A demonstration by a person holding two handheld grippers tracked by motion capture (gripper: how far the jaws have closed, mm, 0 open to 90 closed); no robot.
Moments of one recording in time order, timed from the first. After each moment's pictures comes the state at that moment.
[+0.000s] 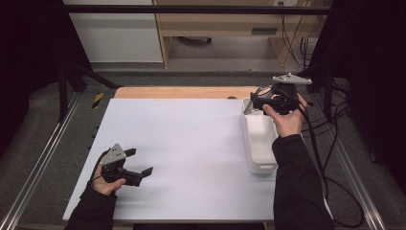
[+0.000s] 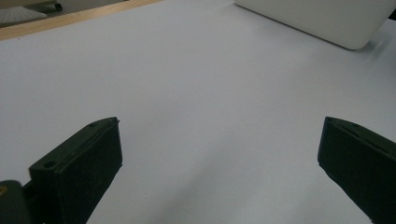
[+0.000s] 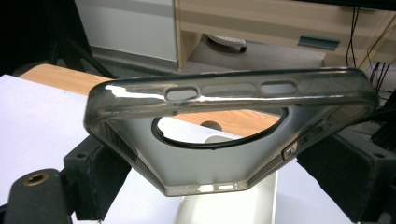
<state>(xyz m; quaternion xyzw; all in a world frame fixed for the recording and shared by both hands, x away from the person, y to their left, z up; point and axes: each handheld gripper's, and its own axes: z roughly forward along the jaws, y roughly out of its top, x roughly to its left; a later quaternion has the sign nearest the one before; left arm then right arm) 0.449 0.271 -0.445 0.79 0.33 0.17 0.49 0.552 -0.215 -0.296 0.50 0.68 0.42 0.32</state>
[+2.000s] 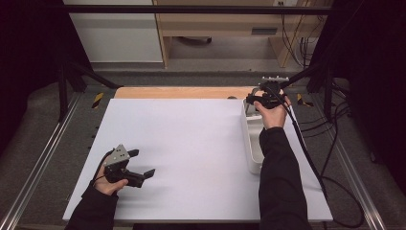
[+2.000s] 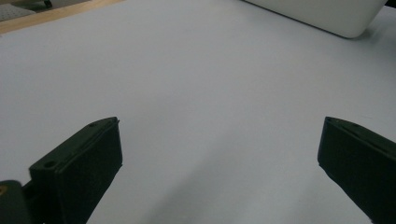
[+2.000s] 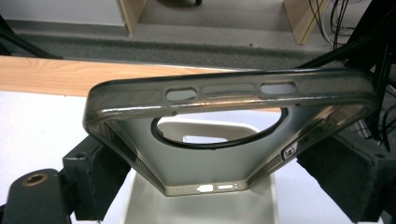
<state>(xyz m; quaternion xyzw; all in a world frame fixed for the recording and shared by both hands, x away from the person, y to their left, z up) 0.451 0.265 -0.450 0.81 0.31 0.16 0.48 0.634 -0.212 -0.364 0.61 0.65 0.33 0.32</state>
